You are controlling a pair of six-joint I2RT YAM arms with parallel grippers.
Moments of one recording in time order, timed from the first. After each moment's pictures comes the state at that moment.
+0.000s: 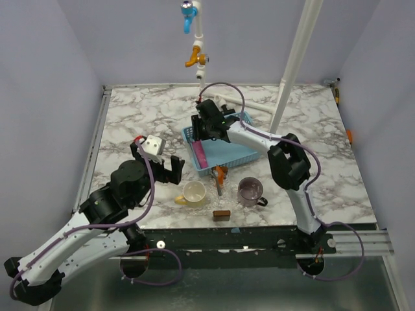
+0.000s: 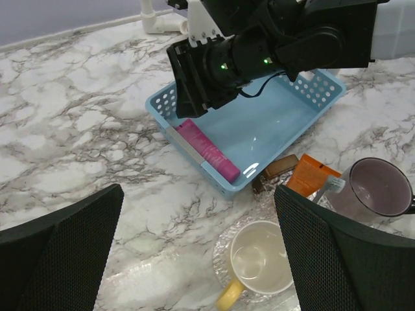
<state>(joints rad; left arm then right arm) -0.89 0.60 0.85 -0.49 -0.44 -0.15 0.73 2.20 1.76 -0.33 0.07 0.40</state>
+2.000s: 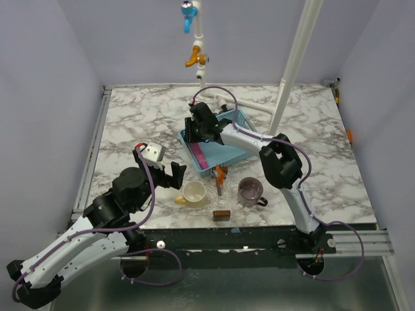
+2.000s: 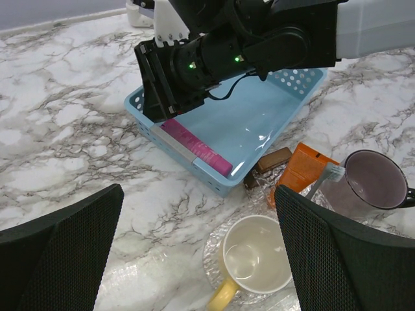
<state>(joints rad) -0.88 0.52 0.69 -0.38 -0.40 -0.18 0.77 2.29 1.85 -0.27 -0.04 0.48</state>
